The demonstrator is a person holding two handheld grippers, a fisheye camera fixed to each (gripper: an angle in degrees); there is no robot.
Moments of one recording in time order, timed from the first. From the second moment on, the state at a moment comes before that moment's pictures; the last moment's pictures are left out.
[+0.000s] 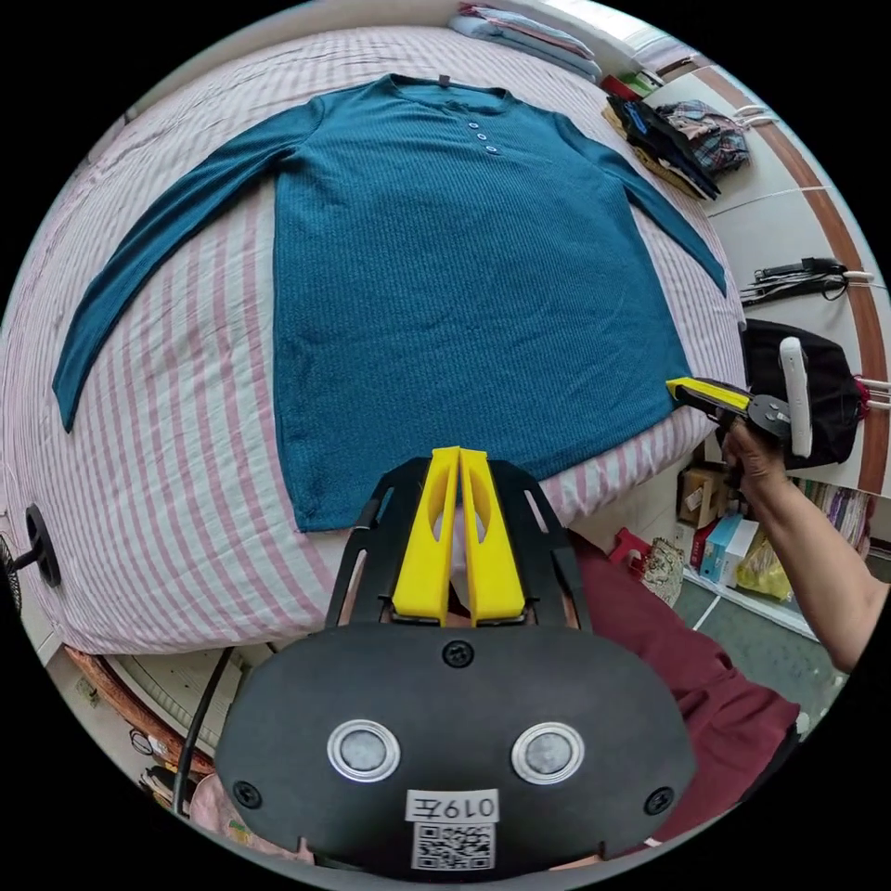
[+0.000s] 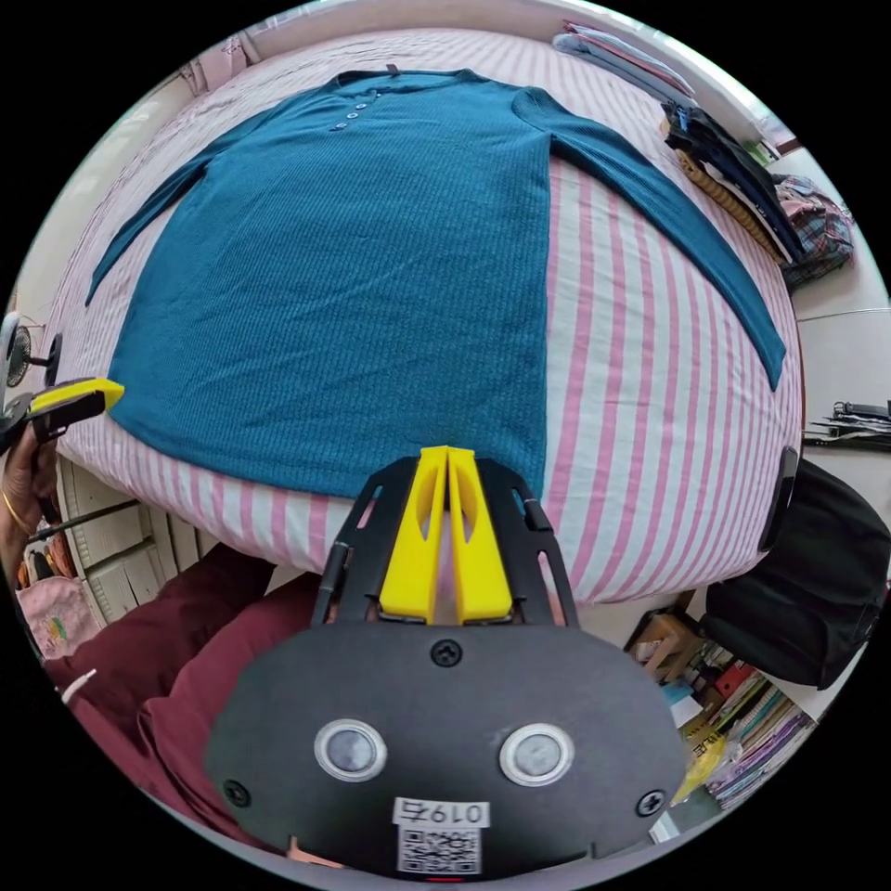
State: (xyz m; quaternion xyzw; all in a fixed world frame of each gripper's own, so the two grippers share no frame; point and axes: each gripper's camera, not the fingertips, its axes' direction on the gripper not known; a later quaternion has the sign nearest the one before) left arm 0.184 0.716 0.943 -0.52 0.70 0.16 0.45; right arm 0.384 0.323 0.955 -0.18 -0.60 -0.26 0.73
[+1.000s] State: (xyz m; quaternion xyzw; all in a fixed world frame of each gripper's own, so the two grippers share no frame) left arm 0.230 0.650 0.965 -0.63 0.66 0.12 0.39; right arm 0.373 0.240 0.960 -0.19 -0.64 -0.33 0.67
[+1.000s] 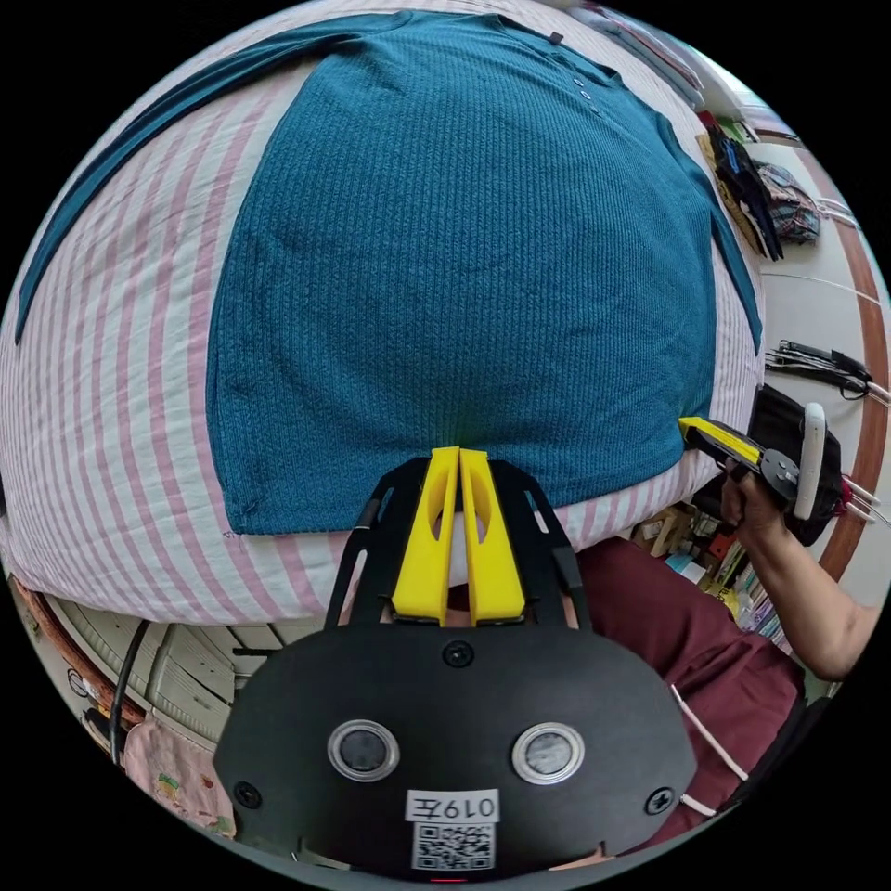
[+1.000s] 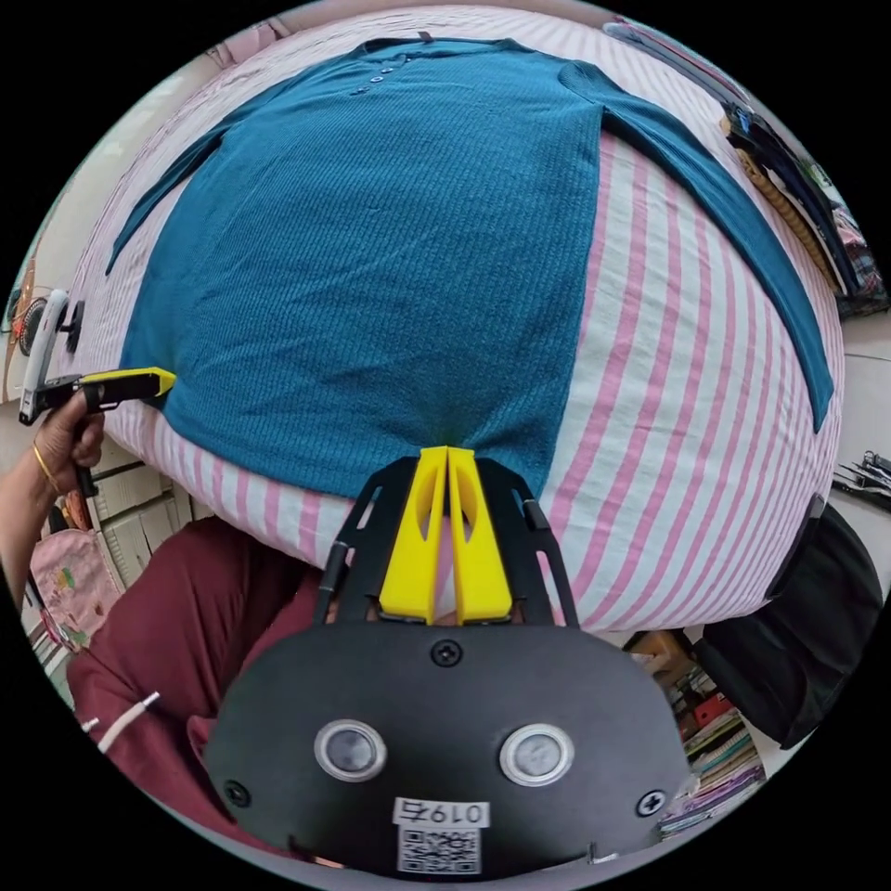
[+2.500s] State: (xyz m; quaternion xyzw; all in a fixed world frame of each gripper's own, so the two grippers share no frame) left arm 0.531 0.271 1.289 -0.28 0.81 0.24 0.46; right arm 0.237 -0.231 0.990 0.08 -0.73 -0.27 0.63
